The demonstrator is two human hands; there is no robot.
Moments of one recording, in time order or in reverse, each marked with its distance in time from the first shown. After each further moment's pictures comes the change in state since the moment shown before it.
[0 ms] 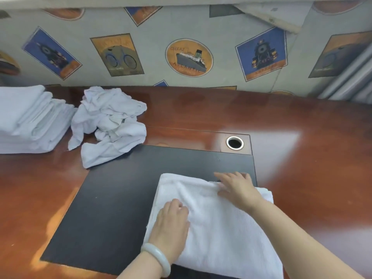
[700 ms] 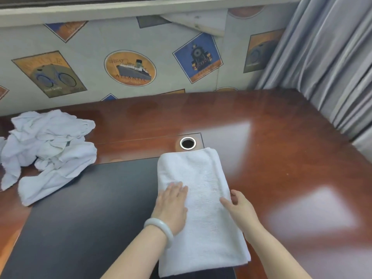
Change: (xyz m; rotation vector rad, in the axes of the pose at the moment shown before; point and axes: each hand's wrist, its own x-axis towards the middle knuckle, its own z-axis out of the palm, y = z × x) left_hand 0.079 0.089 0.002 0.143 -0.186 0.162; right_hand -0.113 0.062 0.021 1.009 0.230 0.747
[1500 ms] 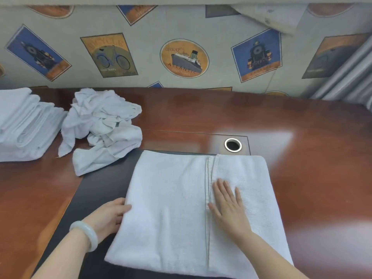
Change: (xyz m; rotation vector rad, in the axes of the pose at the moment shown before) left_hand -0.116 -0.227 -0.013 -1.541 -0.118 -0.723; right_hand 0.026 -0.020 0.134 -0.809 -0.134 -0.738
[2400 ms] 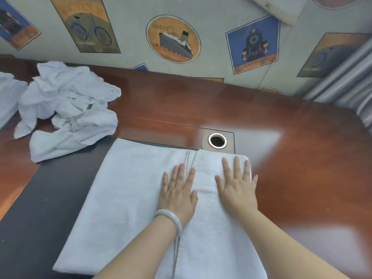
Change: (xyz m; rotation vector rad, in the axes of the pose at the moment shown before) left_hand 0.108 -0.006 0.233 1.338 0.378 0.647; right_hand 0.045 0.076 -0.044 -0.299 0.056 0.283
